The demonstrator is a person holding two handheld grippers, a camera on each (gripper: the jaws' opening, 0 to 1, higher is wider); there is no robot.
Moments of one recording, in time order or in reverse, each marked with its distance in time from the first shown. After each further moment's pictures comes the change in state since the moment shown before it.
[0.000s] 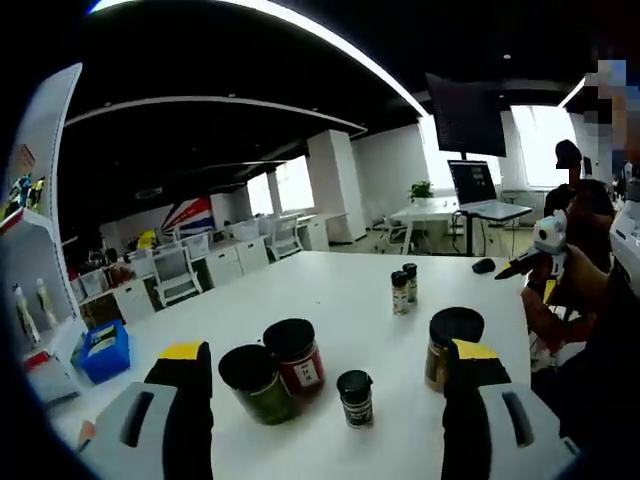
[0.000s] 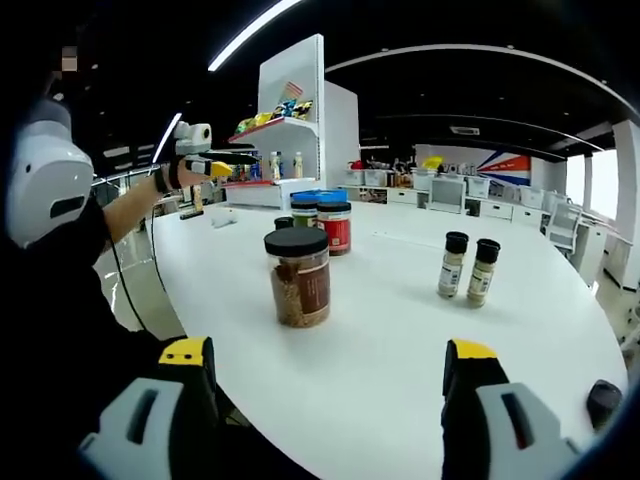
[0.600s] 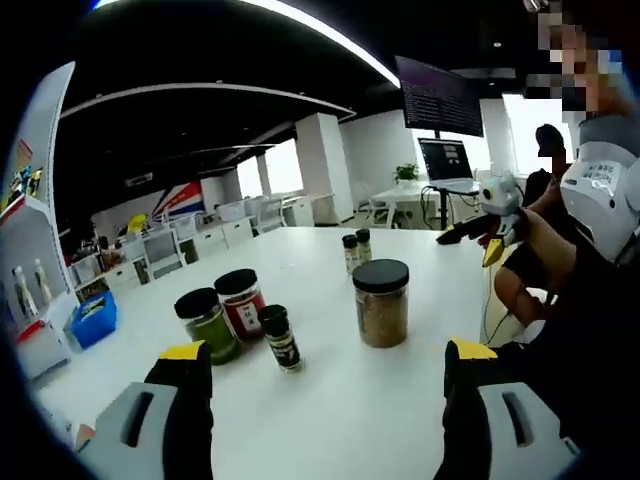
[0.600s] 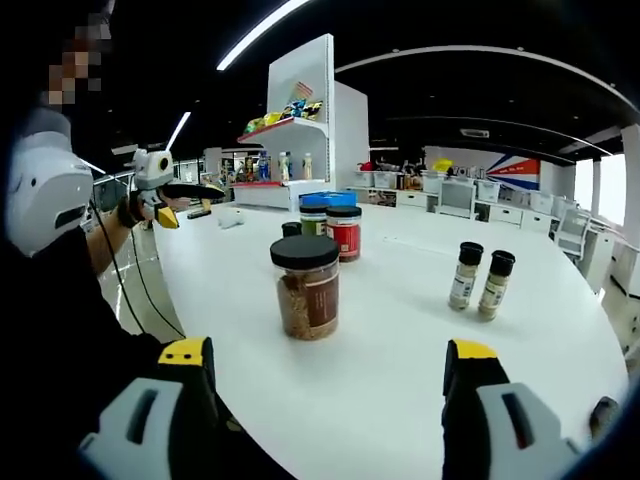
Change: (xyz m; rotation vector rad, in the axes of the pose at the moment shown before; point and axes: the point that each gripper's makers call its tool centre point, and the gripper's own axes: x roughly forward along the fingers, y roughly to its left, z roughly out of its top) left arm -0.043 -0.092 -0.065 -0.003 0.085 -0.044; right arm 0.016 0.007 0.013 -0.017 -0.006 0.033
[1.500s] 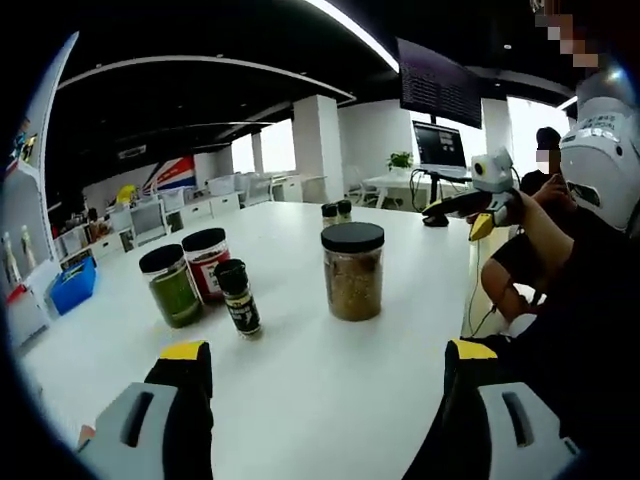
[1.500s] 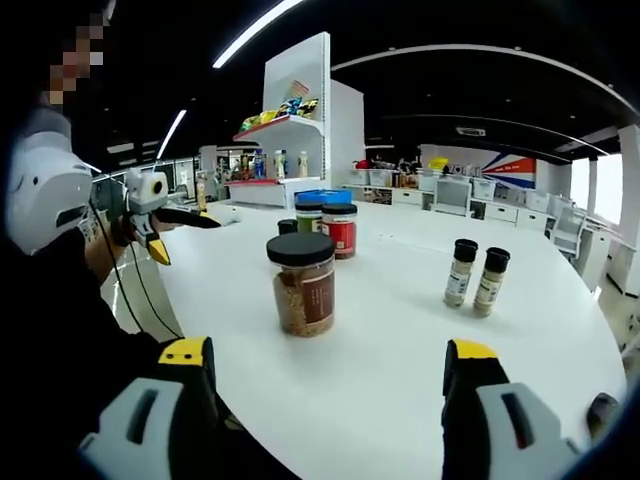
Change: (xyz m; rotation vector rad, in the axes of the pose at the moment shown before) left arm 0.019 -0.038 -0.042 -0.065 0.078 -0.044; right arm -0.006 -0.003 -0.003 0.004 0.010 -0.021
